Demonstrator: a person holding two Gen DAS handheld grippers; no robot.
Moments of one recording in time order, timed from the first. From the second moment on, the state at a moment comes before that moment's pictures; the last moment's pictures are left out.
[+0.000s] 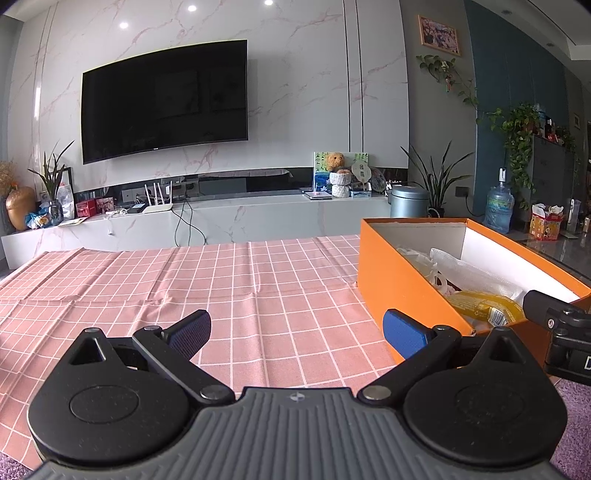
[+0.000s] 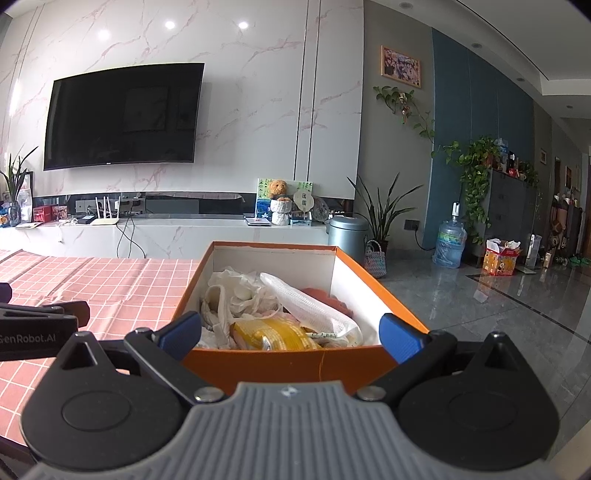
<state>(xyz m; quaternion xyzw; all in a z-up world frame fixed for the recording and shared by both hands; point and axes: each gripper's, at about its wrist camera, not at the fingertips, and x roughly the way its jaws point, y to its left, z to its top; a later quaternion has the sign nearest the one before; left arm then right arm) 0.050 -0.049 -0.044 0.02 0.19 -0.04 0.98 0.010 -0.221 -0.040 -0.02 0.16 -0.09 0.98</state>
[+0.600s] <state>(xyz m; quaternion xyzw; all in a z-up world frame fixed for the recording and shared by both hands) 0.051 -0.048 -0.044 0.02 0.19 -0.04 0.98 0.009 -0.221 -0.041 -0.02 0.16 -0.09 0.98</state>
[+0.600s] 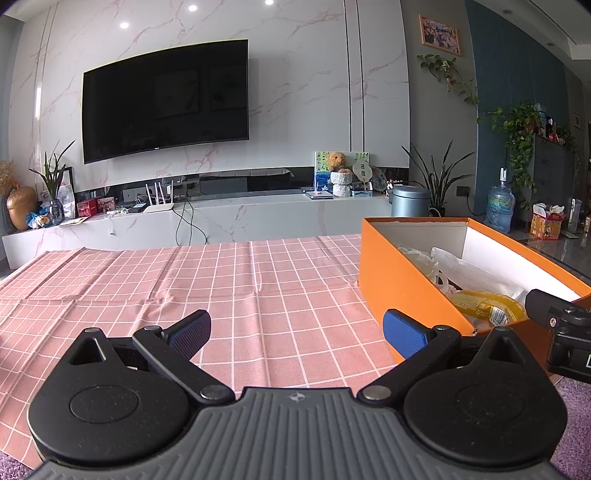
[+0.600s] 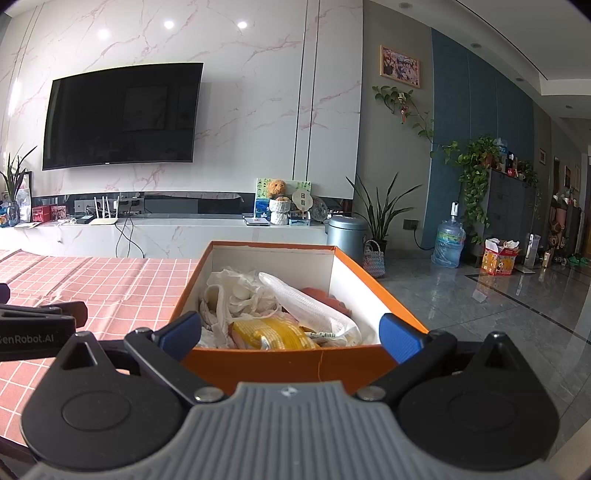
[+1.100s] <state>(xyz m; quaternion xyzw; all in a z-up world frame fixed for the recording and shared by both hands) 0.051 -0.045 -0.043 0.02 0.19 -0.04 0.98 0.009 -0.220 -0.042 -0.02 0.17 -0.10 0.98</state>
